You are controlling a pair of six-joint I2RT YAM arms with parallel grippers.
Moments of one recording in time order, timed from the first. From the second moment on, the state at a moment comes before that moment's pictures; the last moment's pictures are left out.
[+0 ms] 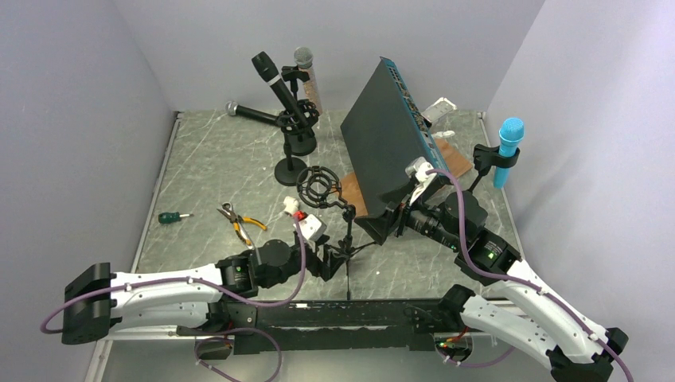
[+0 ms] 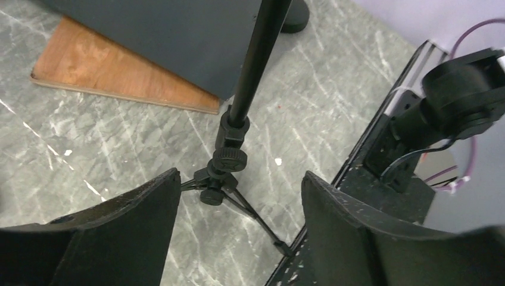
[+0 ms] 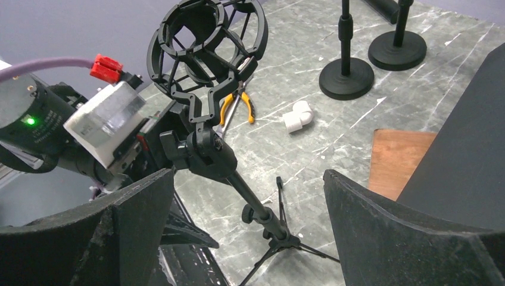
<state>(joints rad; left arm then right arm) -1.25 0.92 0.44 0.28 -0.28 -0.34 0.78 0.68 0.81 -0.23 -0.19 0.26</state>
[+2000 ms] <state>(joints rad) -0.98 1.28 0.08 1.20 0.00 -1.62 0.78 0.63 0.81 -0.24 -0.18 0.27</state>
